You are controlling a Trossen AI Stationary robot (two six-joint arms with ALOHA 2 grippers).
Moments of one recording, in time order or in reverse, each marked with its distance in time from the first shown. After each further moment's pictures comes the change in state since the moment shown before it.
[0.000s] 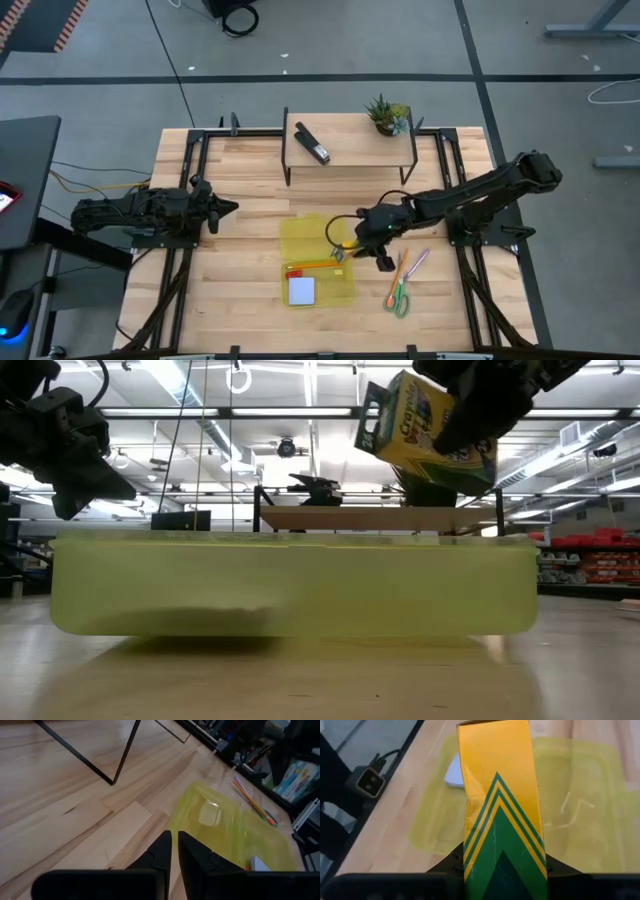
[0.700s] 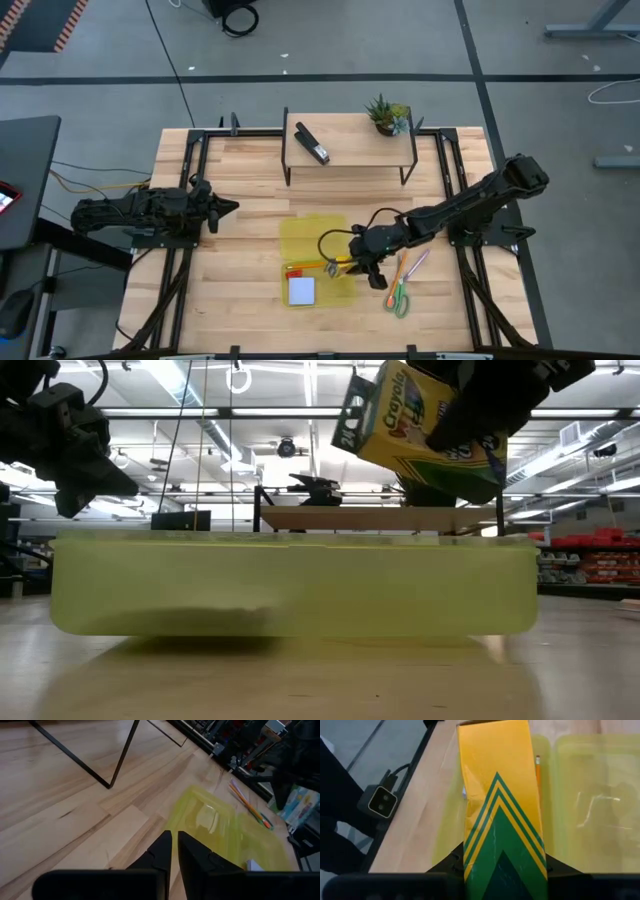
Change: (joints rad) left arm 0.000 0.000 0.000 0.022 0.001 0.000; right arm 0.121 0.127 0.015 0.163 0.087 0.177
